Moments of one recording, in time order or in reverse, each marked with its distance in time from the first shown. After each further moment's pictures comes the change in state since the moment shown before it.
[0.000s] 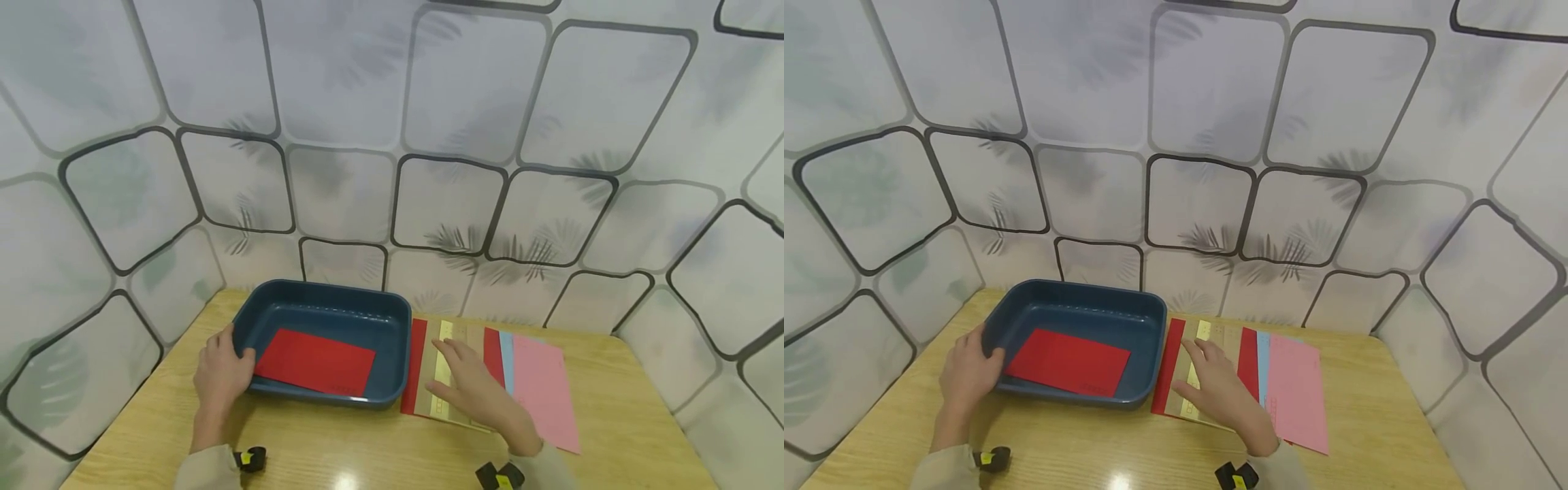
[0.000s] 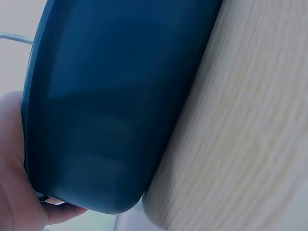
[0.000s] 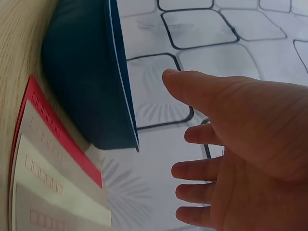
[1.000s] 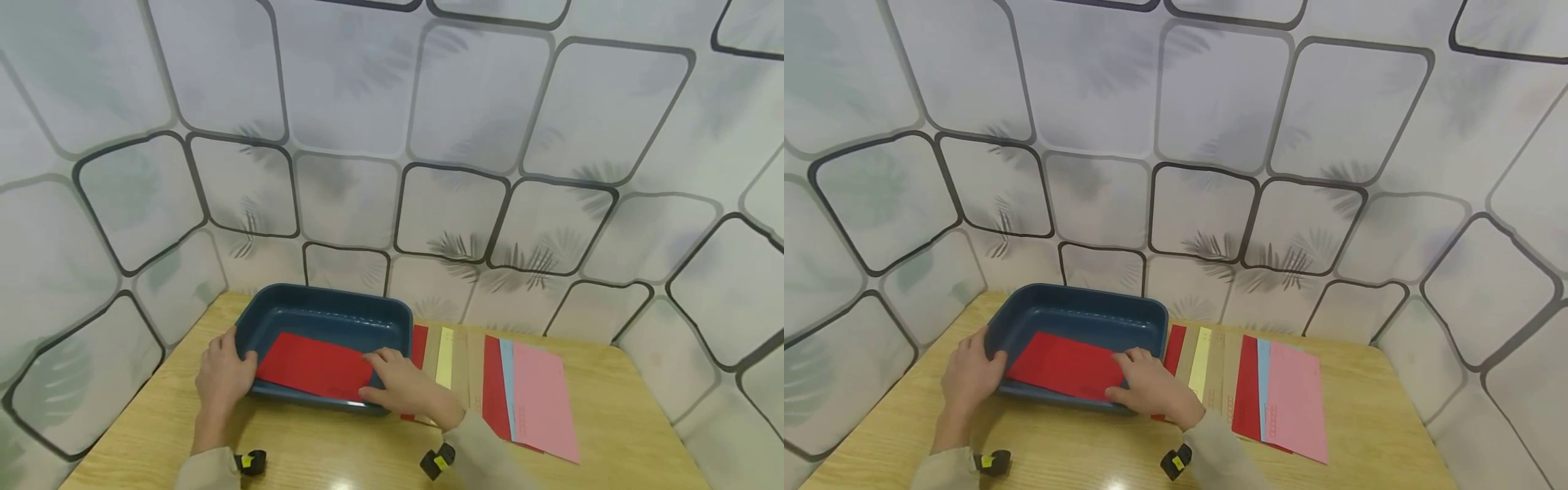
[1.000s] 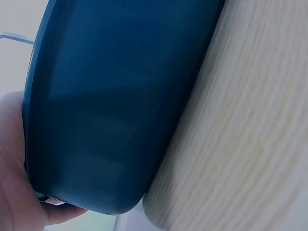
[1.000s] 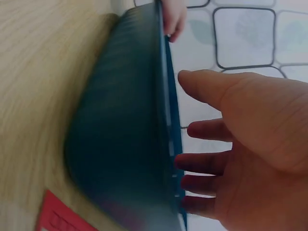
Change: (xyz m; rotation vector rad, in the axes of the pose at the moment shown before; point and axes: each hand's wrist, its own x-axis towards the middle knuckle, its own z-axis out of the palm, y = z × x) left_hand 0.000 -0.002 -0.002 -0.009 -0.007 0.020; right_hand 0.069 -0.061 0.052 -0.136 -0.265 -0.202
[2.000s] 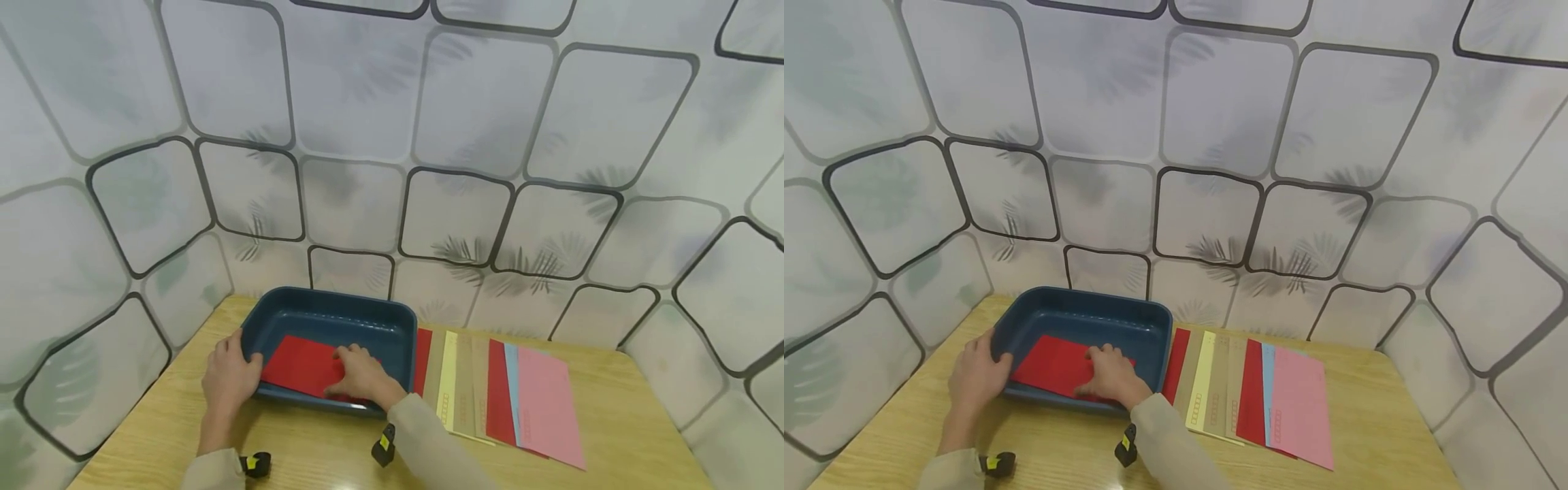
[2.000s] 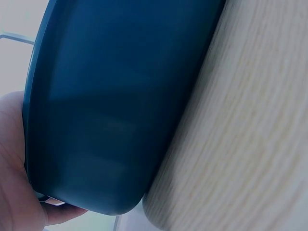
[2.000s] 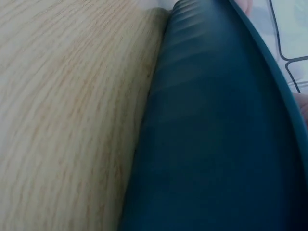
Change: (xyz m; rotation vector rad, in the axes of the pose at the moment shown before) left_hand 0.001 -0.002 0.002 -0.006 0.026 0.015; right_hand 0.079 -0.022 0.048 0.072 0.047 0.199
